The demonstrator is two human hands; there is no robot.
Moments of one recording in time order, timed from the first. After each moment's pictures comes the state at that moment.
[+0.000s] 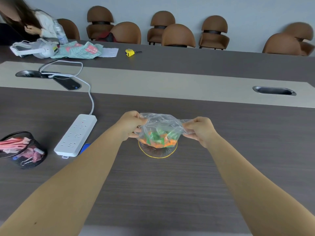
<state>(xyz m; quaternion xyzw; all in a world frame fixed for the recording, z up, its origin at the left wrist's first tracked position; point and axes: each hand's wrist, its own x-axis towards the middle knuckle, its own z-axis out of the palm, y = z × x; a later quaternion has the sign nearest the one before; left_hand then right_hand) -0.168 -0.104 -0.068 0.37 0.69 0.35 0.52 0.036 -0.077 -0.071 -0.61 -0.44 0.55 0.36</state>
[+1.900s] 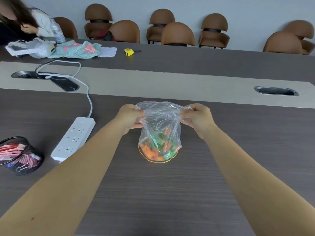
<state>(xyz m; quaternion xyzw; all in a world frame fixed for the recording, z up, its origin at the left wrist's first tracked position) -0.173 -0.075 -0.057 0.34 0.65 0.44 0.52 0.019 -0.048 -0.057 -0.55 -0.48 0.54 0.42</state>
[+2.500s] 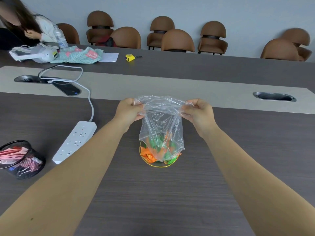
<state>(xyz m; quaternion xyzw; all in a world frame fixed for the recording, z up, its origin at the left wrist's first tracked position) -0.179 -0.071 -0.041 0.37 0.63 0.51 0.45 0.010 -0.048 -0.035 -0.50 -0.49 0.52 0.49</state>
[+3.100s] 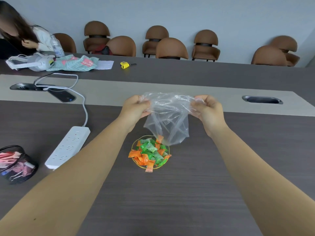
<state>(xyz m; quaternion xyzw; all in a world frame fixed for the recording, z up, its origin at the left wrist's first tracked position) -0.131 -0.079 -0.013 0.41 0.57 0.54 0.47 0.062 -0.062 -0.008 -0.47 -0.50 0.49 0.53</state>
